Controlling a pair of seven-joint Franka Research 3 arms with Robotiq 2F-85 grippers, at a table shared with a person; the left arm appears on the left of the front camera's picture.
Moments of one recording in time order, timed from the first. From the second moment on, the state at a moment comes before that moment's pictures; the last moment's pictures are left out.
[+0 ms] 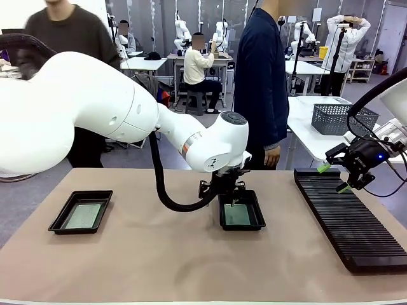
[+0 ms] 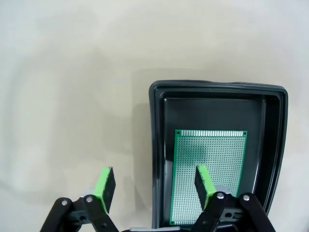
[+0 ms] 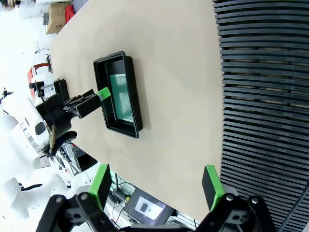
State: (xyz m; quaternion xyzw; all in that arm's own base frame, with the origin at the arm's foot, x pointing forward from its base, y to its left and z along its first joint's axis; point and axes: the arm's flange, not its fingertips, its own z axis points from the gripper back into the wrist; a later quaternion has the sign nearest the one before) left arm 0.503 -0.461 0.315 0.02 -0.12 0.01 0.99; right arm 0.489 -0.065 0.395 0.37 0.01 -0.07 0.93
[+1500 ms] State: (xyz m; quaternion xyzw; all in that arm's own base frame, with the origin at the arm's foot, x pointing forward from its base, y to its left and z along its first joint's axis) left arm 0.513 -0.455 0.312 0.00 -0.11 0.02 0.99; right arm 0.489 -0.065 0.395 0.37 0.01 -0.07 0.93
